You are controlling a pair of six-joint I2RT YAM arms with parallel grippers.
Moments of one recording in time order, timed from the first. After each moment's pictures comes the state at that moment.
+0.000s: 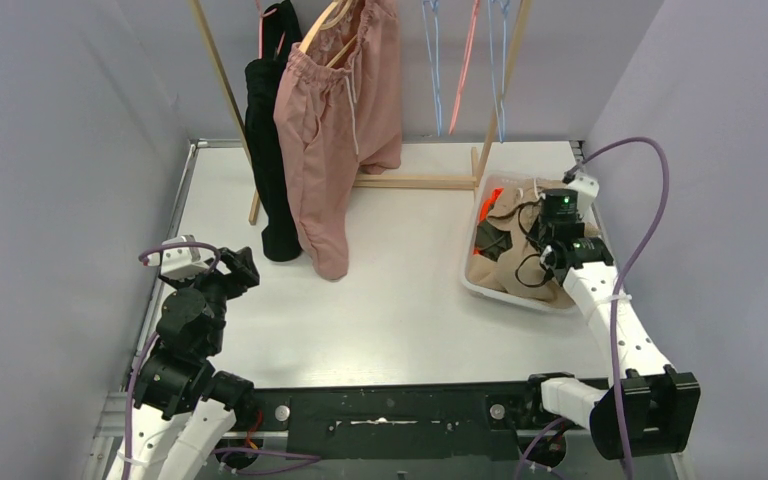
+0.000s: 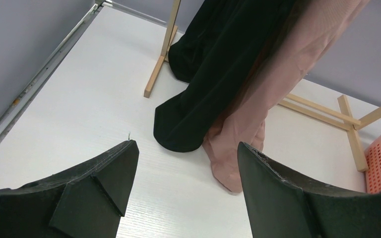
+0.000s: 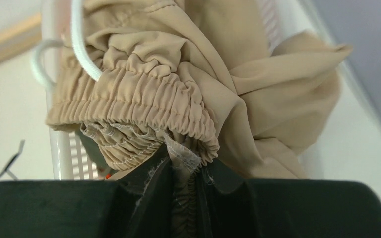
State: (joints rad) left arm -0.36 0.34 0.62 -0.39 -0.48 -0.40; right arm 0.09 1.14 0.98 -0.50 0.41 0.39
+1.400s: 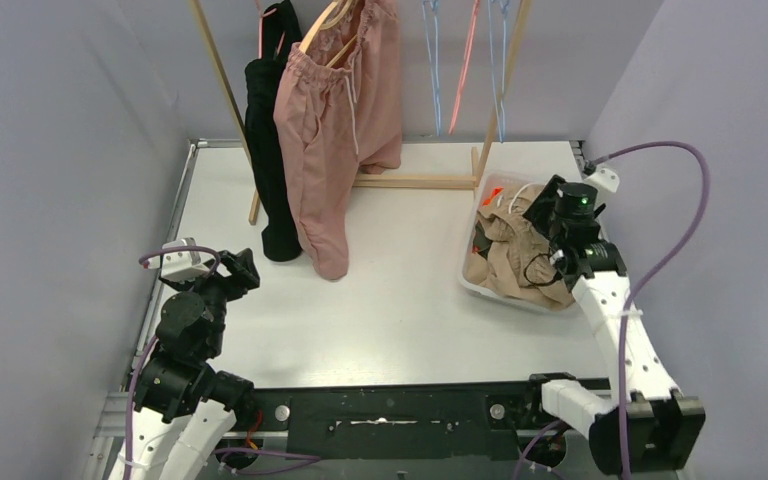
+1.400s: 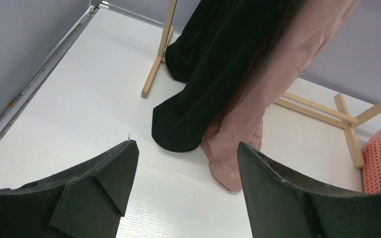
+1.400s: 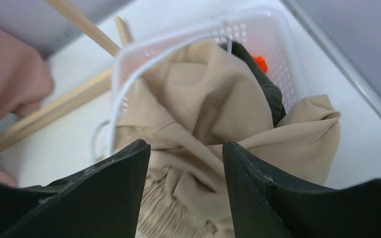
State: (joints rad) left arm -0.36 0.32 0.60 -0.39 -0.47 -0.39; right arm 0.07 1.02 0.99 -0.43 0.32 0.47
